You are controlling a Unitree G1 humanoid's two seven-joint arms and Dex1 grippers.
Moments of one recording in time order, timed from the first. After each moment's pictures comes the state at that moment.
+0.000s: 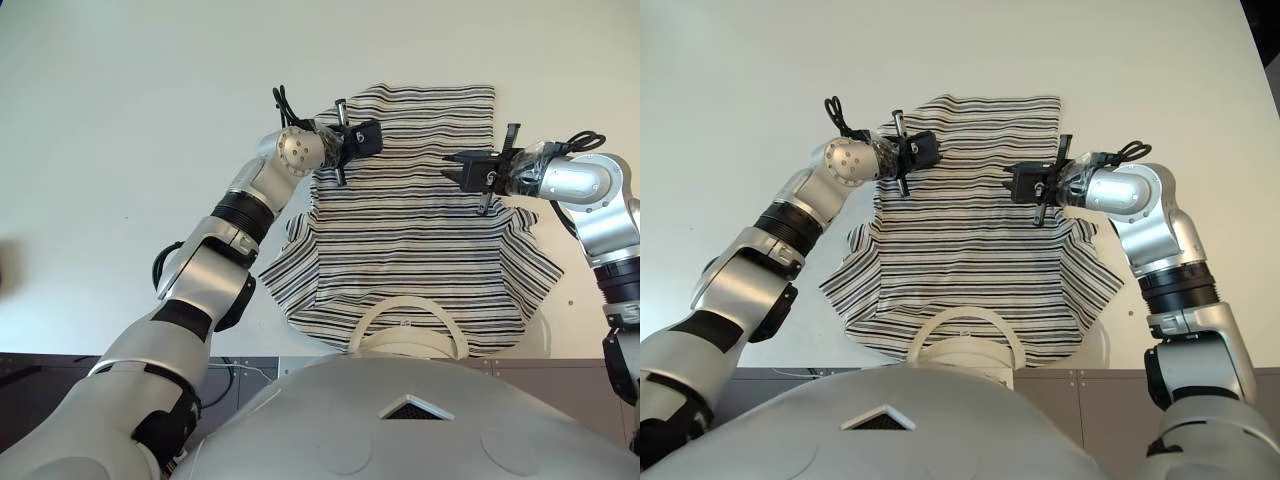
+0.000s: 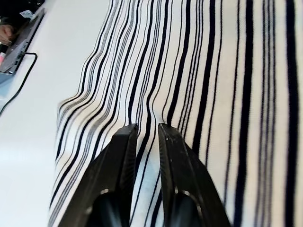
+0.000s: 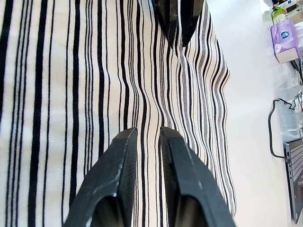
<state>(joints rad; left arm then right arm) -0.67 0.22 -0.53 0.77 0.24 -0.09 -0.72 -0.29 -0.72 0.31 0.18 -0.27 -0.27 0.88</state>
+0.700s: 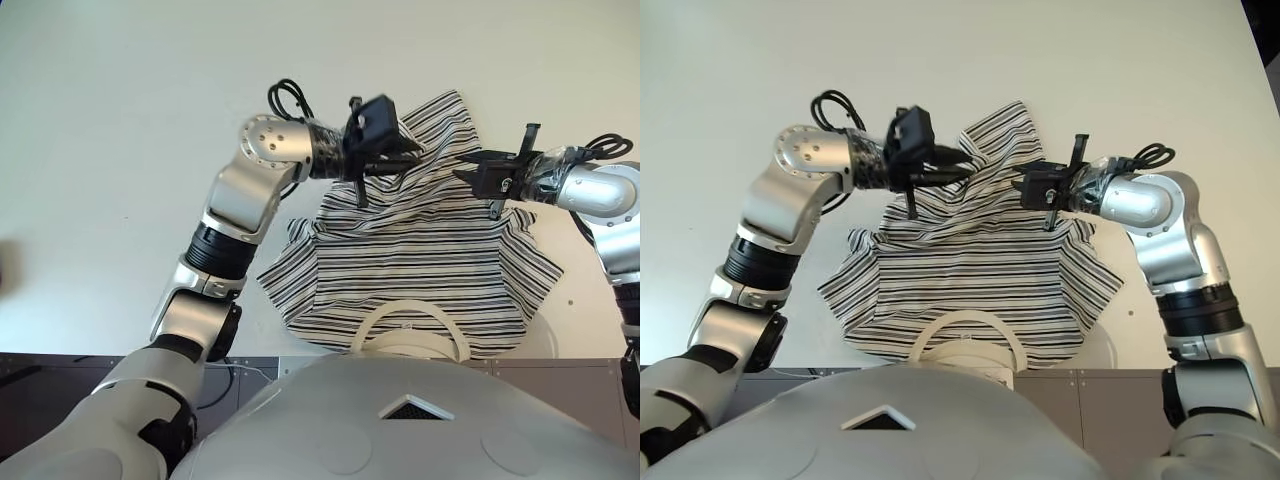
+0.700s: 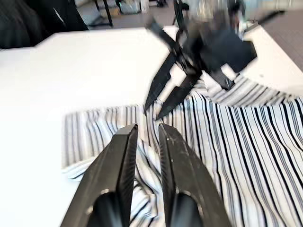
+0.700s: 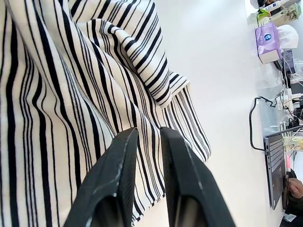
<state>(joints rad) -0.47 0.32 -0.30 -0.01 -0.11 0.41 -0.96 -0.17 -0.77 0.25 -0.03 -0.27 -0.19 0.86</state>
